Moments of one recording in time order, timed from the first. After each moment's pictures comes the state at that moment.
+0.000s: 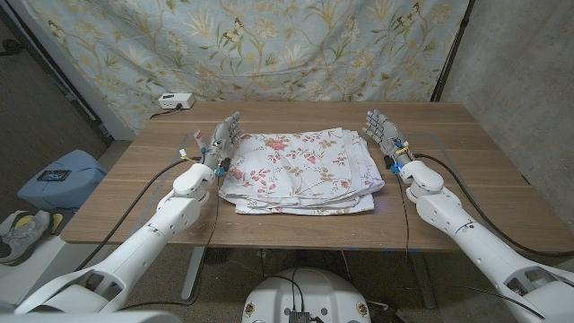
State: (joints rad) left arm 0.85 0.52 0.36 -1.32 -0.65 -0.29 -0.03; left_hand 0.22 0.19 0.70 0.08 0.17 0.03 -0.02 0.19 0.17 -0.07 0.03 0.21 0.19 -0.09 0.11 0.18 0.17 0.05 0.11 0.20 0.18; right arm -0.83 -0.51 -0.37 -1.30 0.64 0.29 0.04; right_hand 0.28 0.17 0.35 -0.05 0.18 0.19 -0.06 0.19 0.19 0.15 -0.02 0.20 0.20 0.07 -0.04 0.21 0.23 0.28 -0.04 0.19 0.17
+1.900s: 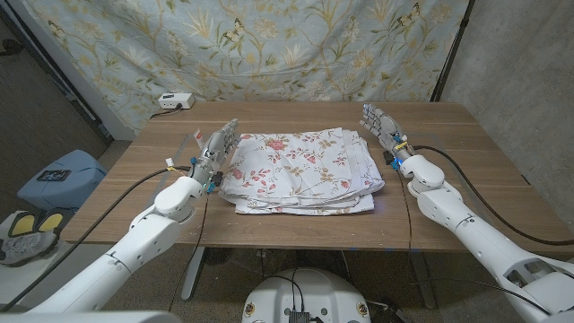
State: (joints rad) left arm 1.15 0.72 0.27 -1.75 -0.62 -0.19 0.12; left_hand 0.28 0.18 0.70 0.03 0.17 0.05 -0.02 0.19 0.17 -0.03 0.04 0.22 0.19 -0.09 0.12 0.18 0.17 0.07 0.11 0.20 0.18; right arm -0.79 -0.52 -0.40 -1.26 0.57 0.36 0.08; right_hand 0.28 0.16 0.35 -0.05 0.18 0.19 -0.07 0.19 0.19 0.14 -0.01 0.20 0.20 0.06 -0.03 0.21 0.22 0.28 -0.04 0.19 0.17
